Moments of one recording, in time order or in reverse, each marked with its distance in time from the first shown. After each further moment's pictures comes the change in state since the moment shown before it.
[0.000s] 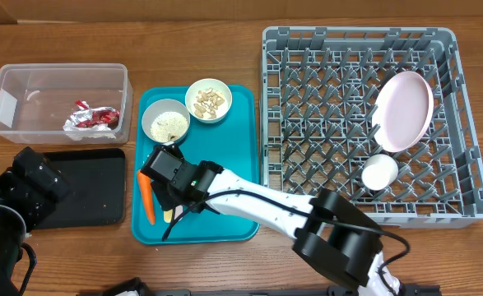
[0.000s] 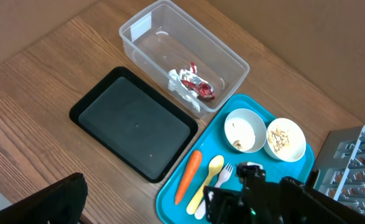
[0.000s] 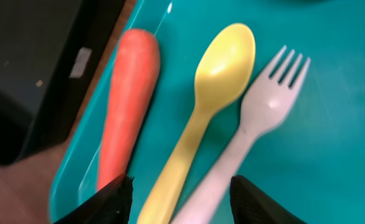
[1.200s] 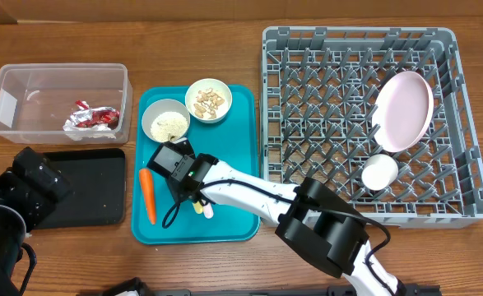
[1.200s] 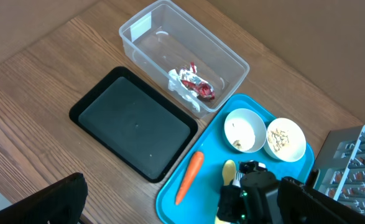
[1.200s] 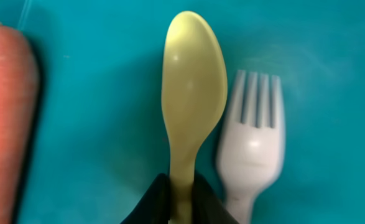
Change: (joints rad) left arm 0.000 0.000 0.000 0.000 0.000 0.000; right arm -0.042 0.090 0.056 -0.134 0.108 -0.010
